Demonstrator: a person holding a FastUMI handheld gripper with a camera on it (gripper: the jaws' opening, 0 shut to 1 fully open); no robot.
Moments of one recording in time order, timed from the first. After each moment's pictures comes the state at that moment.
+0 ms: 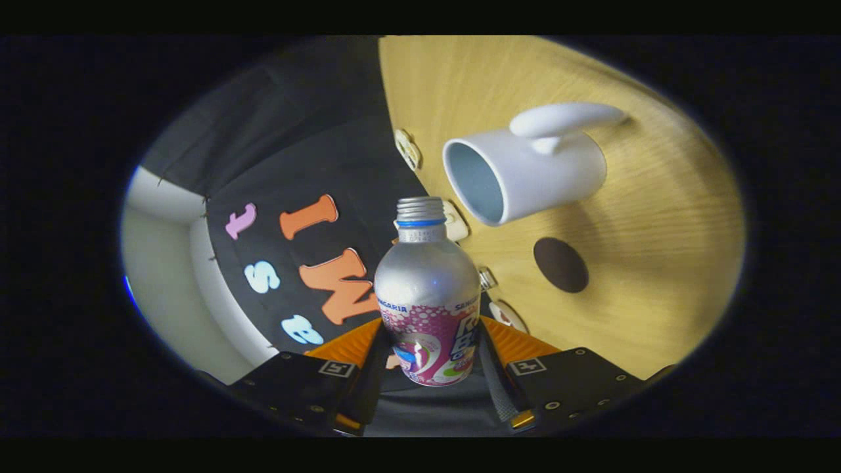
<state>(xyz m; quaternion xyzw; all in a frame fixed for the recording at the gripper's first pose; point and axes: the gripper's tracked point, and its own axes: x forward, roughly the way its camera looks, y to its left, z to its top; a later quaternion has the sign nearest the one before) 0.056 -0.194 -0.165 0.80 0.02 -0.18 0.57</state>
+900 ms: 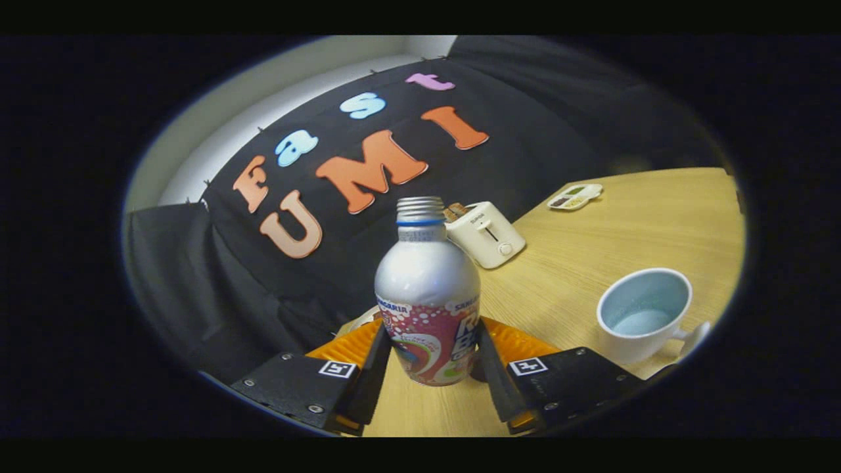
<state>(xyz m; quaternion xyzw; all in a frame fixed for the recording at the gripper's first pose) 0.110 -0.182 -0.169 0.29 0.14 -0.10 0.94</state>
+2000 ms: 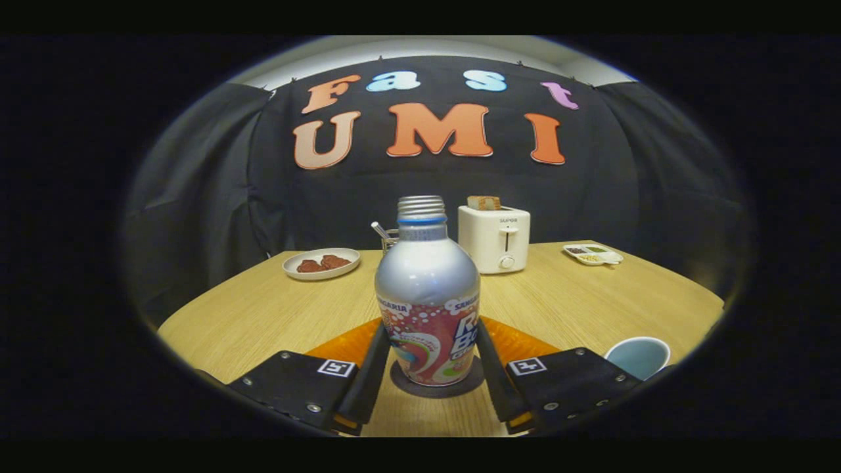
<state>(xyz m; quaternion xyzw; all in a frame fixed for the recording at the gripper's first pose) 0.139 -0.187 -0.225 0.04 0.20 -0.09 0.97</state>
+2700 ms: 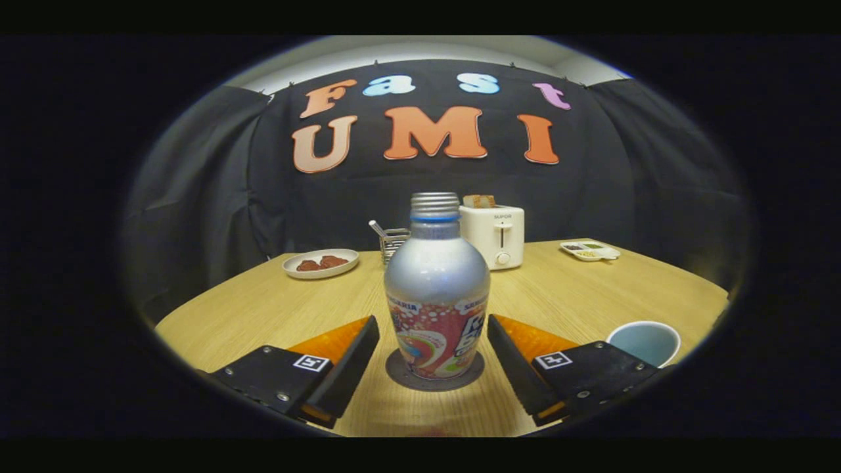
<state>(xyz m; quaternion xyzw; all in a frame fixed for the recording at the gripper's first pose) 0.123 -0.186 -0.228 0.03 0.18 -0.09 0.98</state>
